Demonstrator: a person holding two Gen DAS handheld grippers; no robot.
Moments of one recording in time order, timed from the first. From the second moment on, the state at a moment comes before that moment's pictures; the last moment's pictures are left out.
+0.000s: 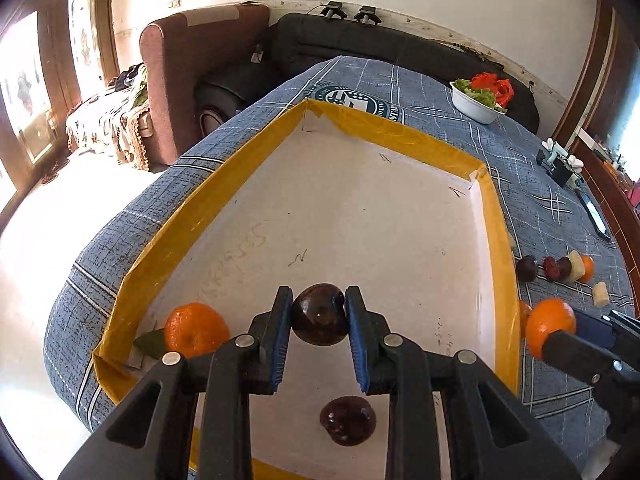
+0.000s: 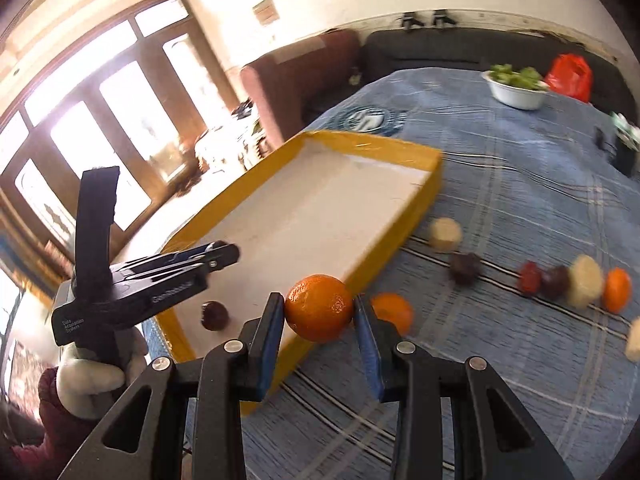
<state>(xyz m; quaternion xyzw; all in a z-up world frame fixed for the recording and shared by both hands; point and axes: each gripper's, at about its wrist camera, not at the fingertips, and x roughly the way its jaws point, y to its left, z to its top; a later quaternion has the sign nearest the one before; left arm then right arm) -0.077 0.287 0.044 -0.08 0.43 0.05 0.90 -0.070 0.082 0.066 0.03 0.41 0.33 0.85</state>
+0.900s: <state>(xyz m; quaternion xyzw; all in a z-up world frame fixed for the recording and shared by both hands) -0.117 0.306 0.093 -0.15 0.37 0.05 0.92 -0.070 0.114 0.067 0.01 0.41 0.33 0.85</state>
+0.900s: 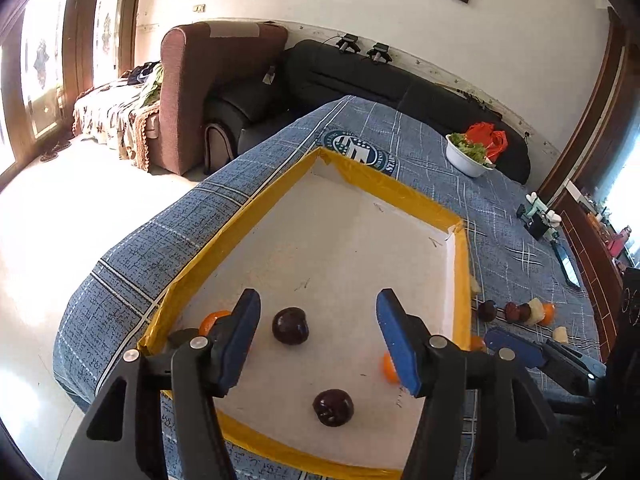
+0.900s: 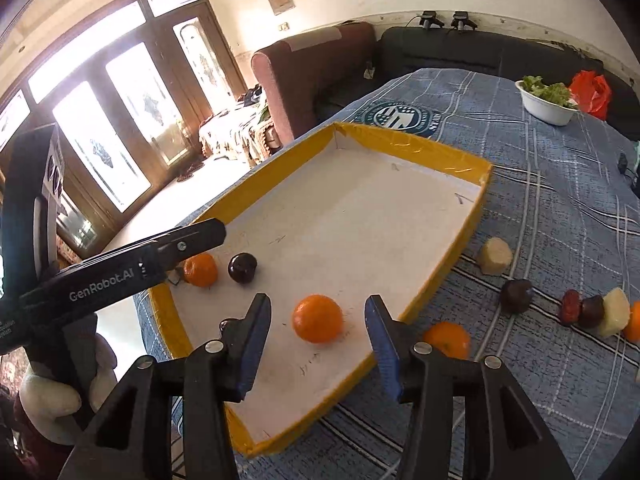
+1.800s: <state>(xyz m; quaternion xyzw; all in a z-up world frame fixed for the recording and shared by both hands) -0.093 0.139 0.093 -0.05 0.40 -0.11 0.91 -0.065 -0.183 0.029 0.17 0.41 0.05 0.90</state>
